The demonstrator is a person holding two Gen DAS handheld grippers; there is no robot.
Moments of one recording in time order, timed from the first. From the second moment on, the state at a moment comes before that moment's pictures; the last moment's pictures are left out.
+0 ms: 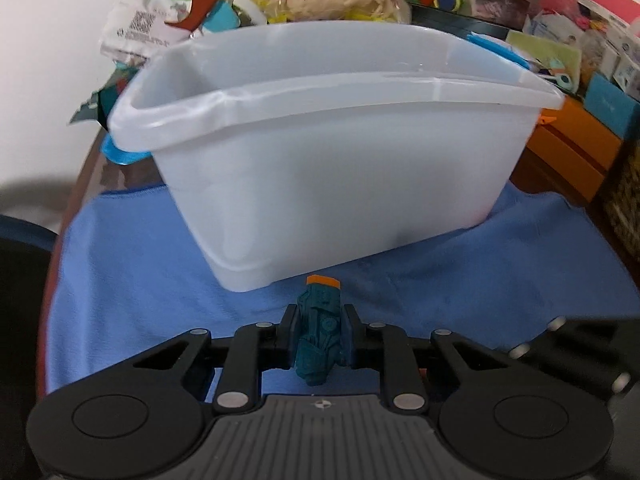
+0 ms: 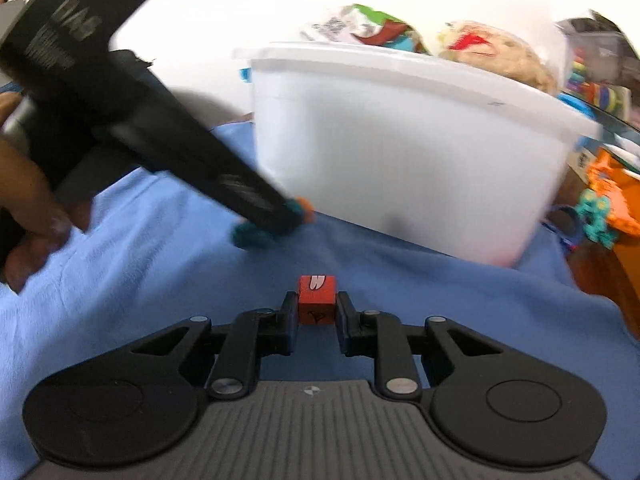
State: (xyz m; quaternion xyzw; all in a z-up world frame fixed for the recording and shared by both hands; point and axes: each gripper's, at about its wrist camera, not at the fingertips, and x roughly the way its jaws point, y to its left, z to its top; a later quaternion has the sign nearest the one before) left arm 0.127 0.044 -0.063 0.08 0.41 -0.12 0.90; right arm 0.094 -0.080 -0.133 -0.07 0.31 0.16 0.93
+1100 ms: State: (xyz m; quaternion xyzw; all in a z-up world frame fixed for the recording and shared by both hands) left arm 0.090 0.005 0.036 0.09 0.31 -0.11 0.94; right arm 0.105 -0.163 0.018 -0.02 0.16 0.10 0.98
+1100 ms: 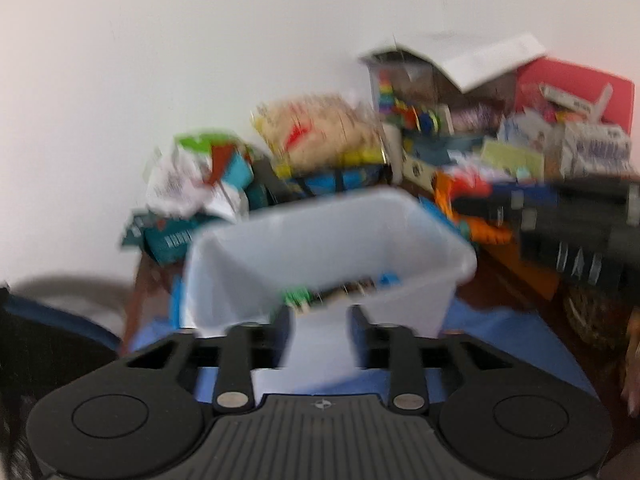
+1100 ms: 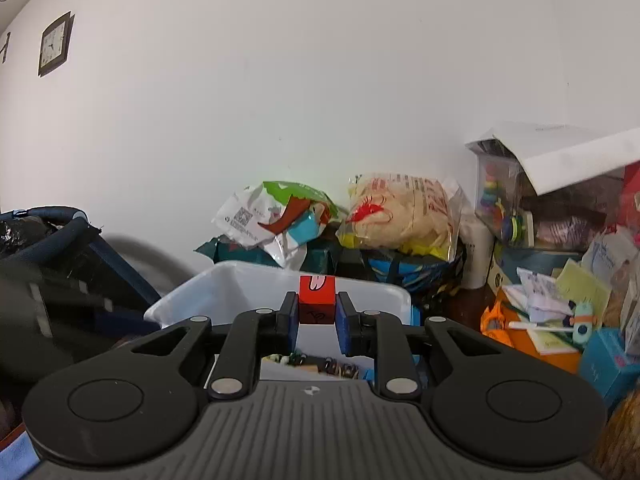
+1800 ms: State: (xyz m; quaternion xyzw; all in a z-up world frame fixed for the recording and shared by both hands) left arm 0.099 -0.024 -0.088 0.12 0.41 -0.22 0.88; right arm 0.091 -0.166 0.000 -0.04 0.19 0.09 0.98
